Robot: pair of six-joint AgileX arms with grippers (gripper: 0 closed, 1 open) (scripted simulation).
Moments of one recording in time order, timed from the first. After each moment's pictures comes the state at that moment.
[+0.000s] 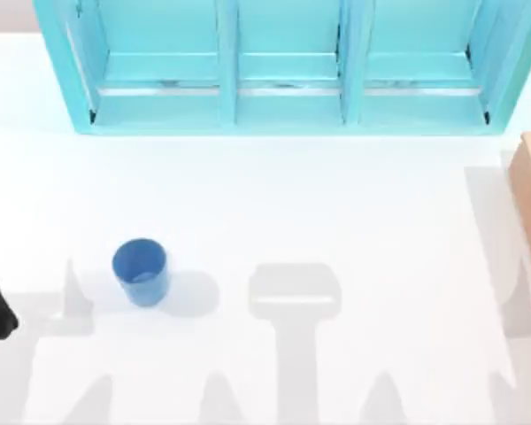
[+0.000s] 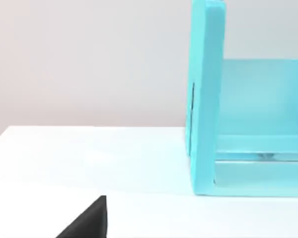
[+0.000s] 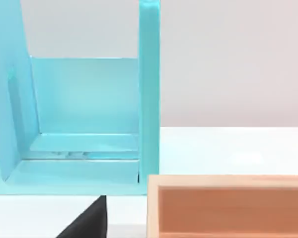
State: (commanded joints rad) left arm 0.00 0.00 0.00 0.00 0.00 0.00; right arm 0.00 0.00 0.00 0.00 0.00 0.00
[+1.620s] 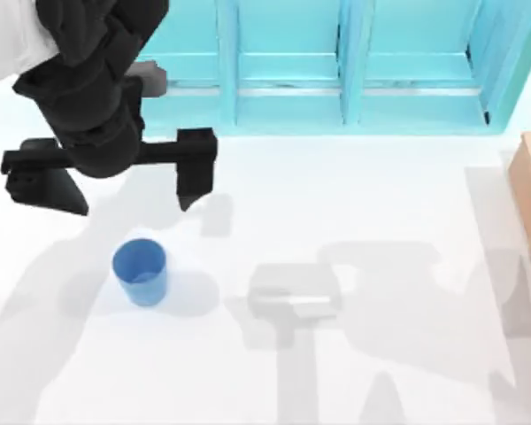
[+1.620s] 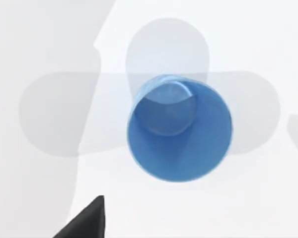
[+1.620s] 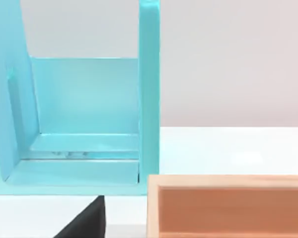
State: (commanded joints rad) left arm -0.46 1.72 1.45 -1.15 0.01 -0.44; right arm 0.00 0.00 0.00 0.00 0.00 0.00
